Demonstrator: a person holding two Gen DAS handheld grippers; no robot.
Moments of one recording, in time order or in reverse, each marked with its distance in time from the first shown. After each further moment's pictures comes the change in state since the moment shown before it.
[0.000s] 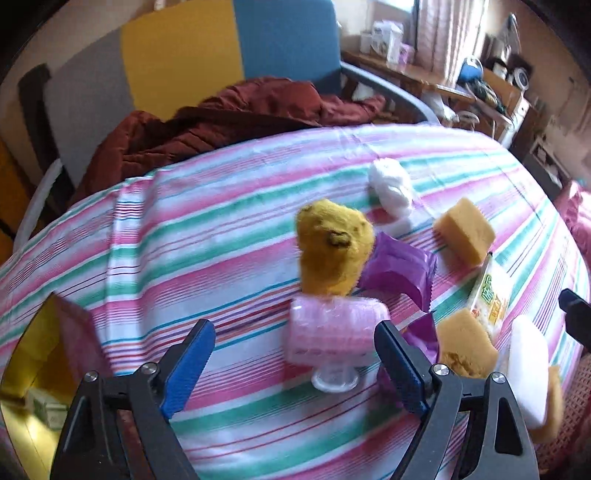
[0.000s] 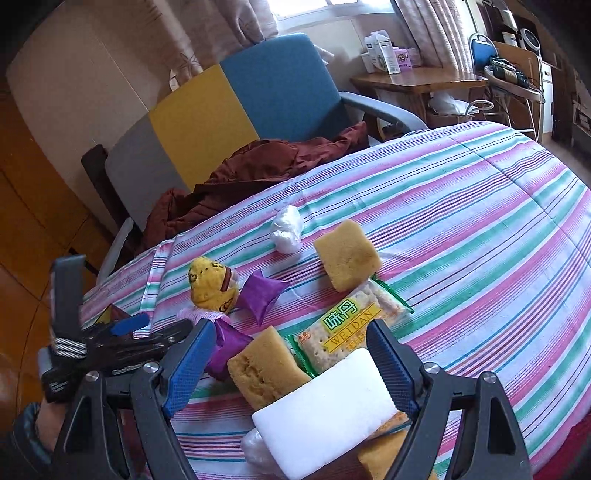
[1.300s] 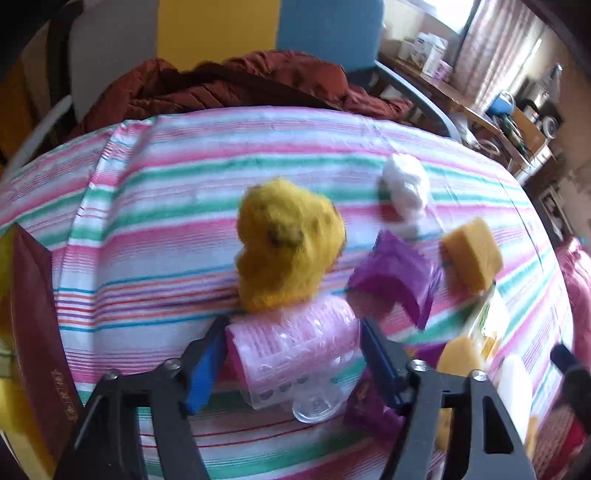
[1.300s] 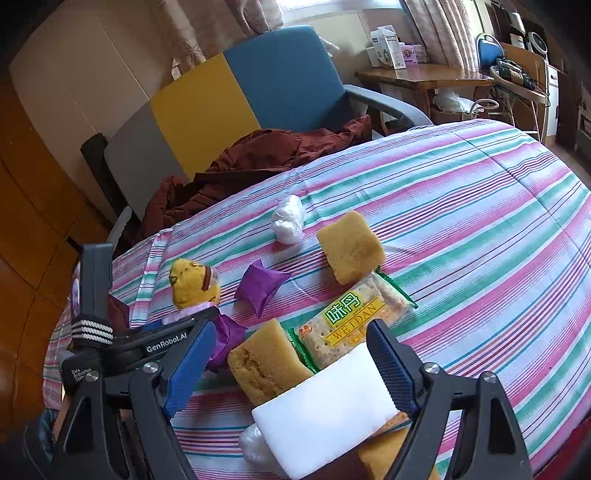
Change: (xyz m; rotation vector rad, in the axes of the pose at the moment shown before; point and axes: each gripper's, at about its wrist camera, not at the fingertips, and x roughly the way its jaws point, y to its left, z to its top) left arm 0.026 0.007 -0.013 -0.219 0.039 -0.060; right arm 0.006 0.004 -0.001 -0.019 0.032 -0.010
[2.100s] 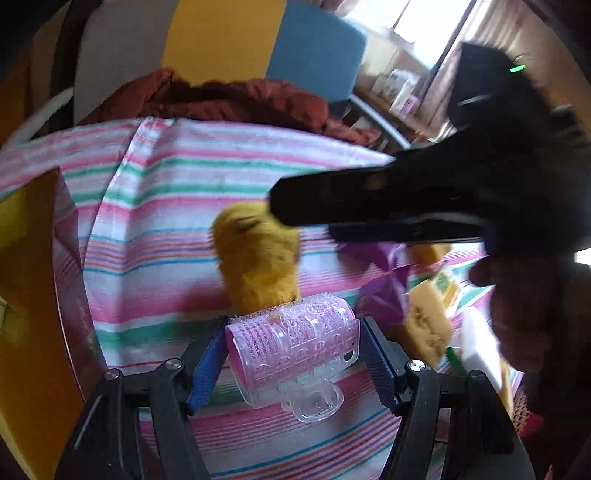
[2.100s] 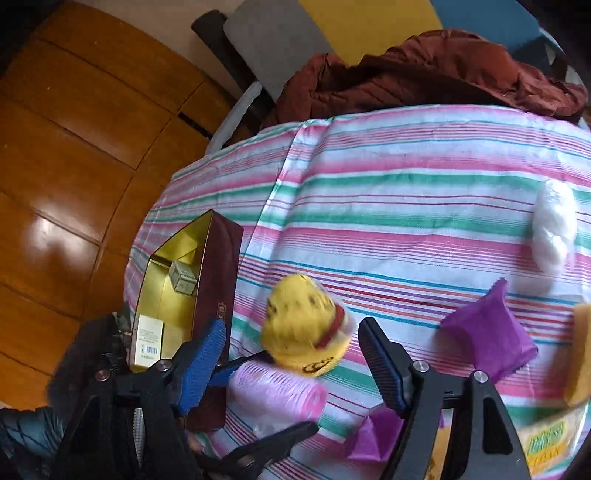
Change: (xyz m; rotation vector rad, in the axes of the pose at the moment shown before) left arm -0.050 0.026 -0.056 -0.020 -0.144 -0.177; right arm 0.138 0.117 0.043 -0.316 0.528 0.538
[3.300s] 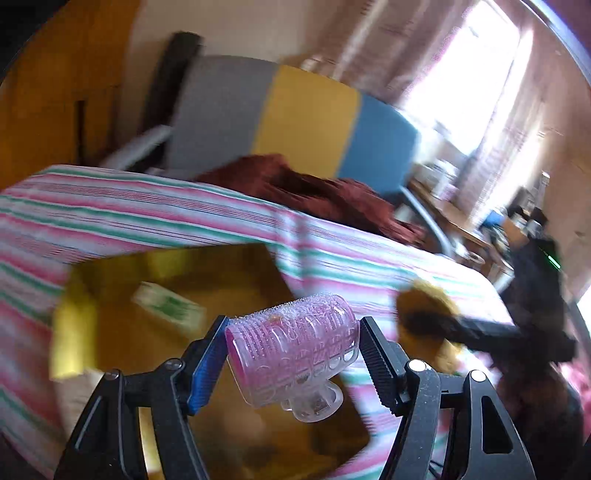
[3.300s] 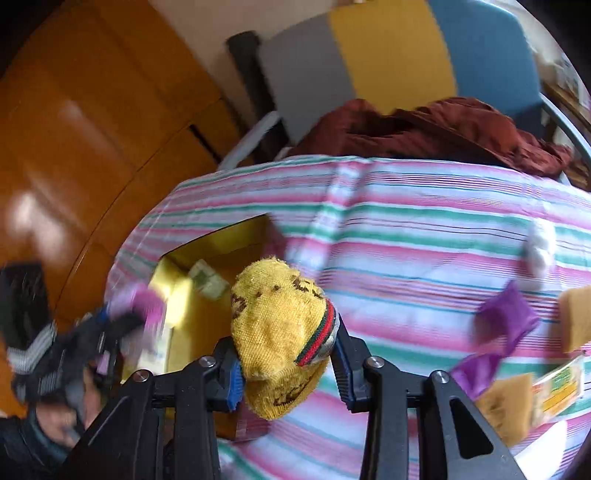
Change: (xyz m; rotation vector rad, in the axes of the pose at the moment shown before) left arm -0.194 0.136 -0.016 -0.179 -0.268 0.159; right arm 0.009 0.133 -0.051 -0.168 -0.159 -0.183
